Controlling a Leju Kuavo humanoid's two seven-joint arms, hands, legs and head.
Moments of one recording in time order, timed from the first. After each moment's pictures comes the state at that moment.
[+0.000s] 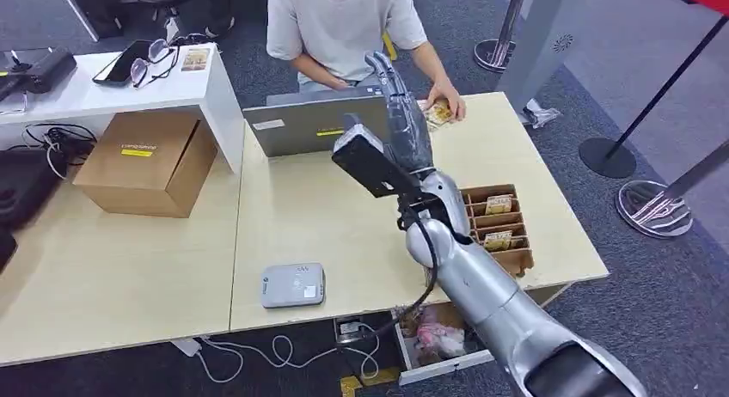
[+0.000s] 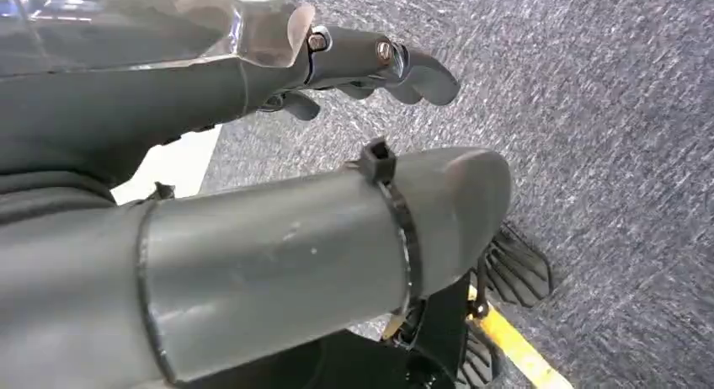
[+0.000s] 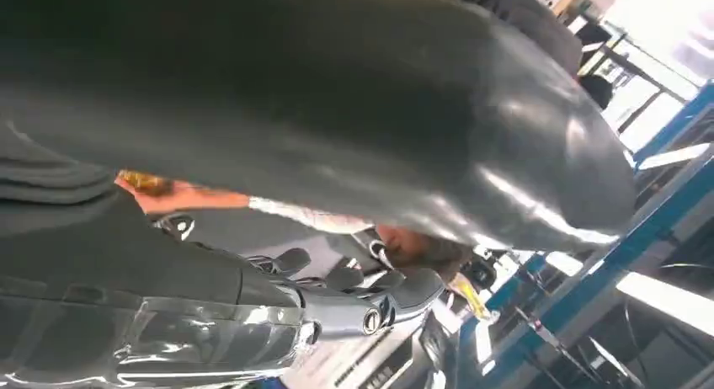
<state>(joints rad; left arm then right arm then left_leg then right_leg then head) -0.16 -0.17 1.55 -0.08 -0.77 0.37 -0.10 -0.66 -0.02 0.59 -1.09 0.46 -0.40 -0.12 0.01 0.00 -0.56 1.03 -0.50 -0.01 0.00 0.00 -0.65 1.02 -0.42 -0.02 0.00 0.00</state>
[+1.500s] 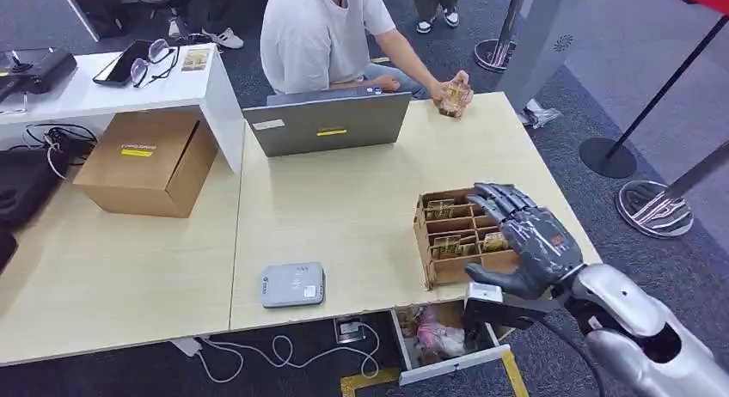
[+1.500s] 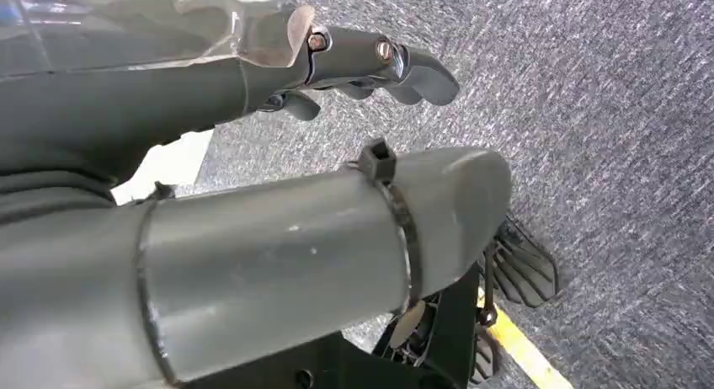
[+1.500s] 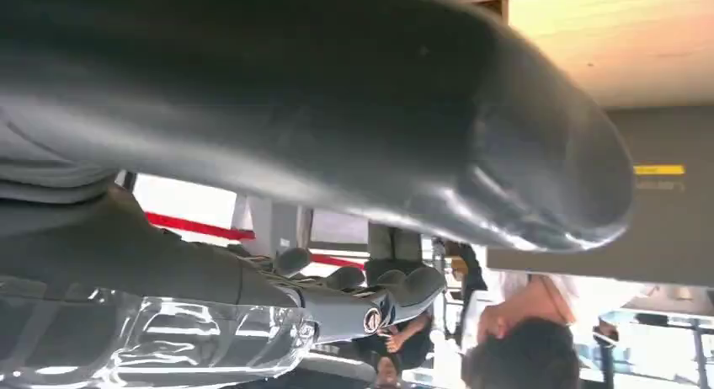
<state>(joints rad) -0.10 -0.18 1.55 -0.10 -0.70 0.30 -0.14 -0.15 -0.77 0.43 -1.72 0.73 0.08 -0.02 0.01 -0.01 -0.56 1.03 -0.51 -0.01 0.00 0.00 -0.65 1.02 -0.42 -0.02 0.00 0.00</state>
